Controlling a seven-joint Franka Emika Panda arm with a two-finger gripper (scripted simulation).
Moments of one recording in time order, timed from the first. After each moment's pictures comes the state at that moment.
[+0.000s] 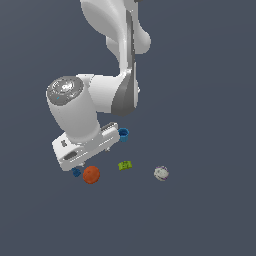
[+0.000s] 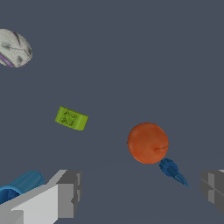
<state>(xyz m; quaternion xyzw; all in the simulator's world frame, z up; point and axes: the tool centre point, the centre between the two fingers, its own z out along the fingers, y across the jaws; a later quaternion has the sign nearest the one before) 0.091 -0.118 0.175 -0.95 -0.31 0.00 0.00</state>
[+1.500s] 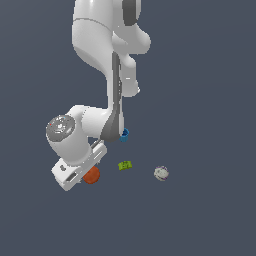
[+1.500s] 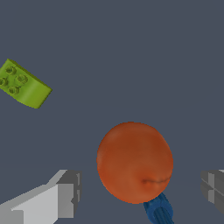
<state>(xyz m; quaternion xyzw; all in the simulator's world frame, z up) 0.109 -0.159 0.081 -0.90 -0.43 0.00 0.00</state>
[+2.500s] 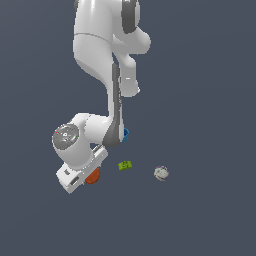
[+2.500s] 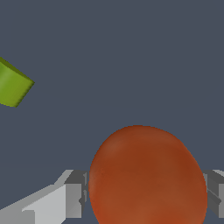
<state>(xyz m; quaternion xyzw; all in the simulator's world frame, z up) 0.109 -0.160 0.047 -0.90 -0.43 0.00 0.00</state>
